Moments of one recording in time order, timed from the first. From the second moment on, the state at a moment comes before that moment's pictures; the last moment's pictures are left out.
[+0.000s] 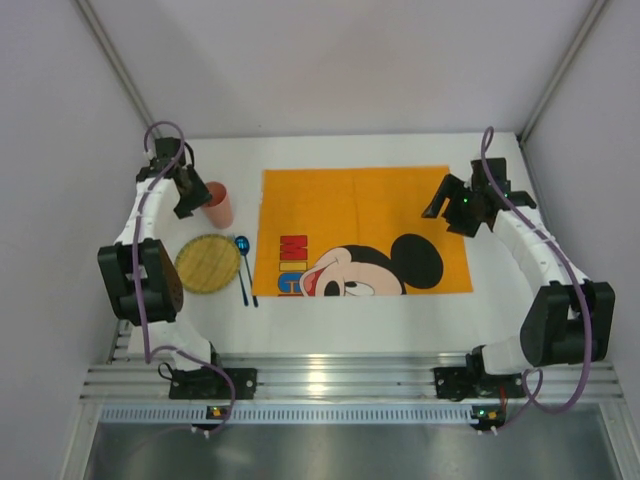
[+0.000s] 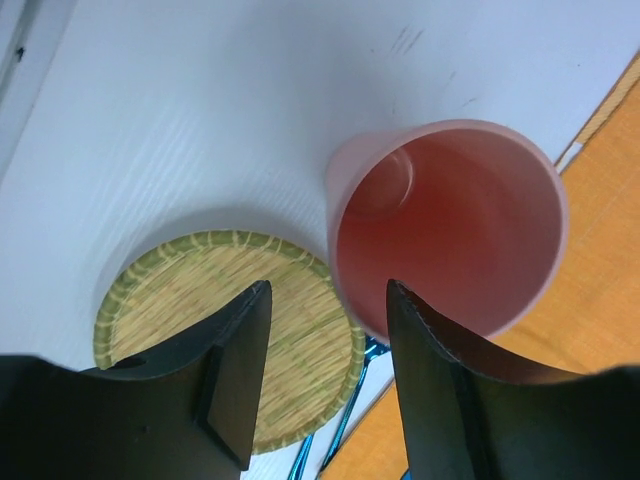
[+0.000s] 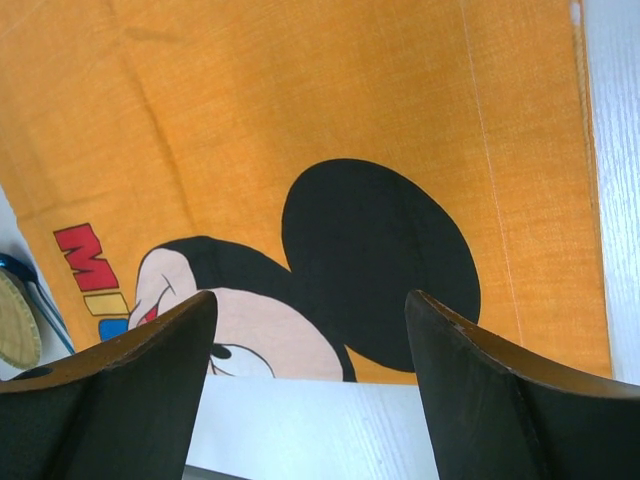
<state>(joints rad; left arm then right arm) 0.14 1.72 1.47 -0.74 -0.13 -0.46 0.07 1.42 1.14 -0.61 -0.19 0.53</state>
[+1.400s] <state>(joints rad) -0.39 1.78 1.75 -0.88 0.00 -0.41 0.62 2.03 2.09 -0.90 -0.23 0.52</state>
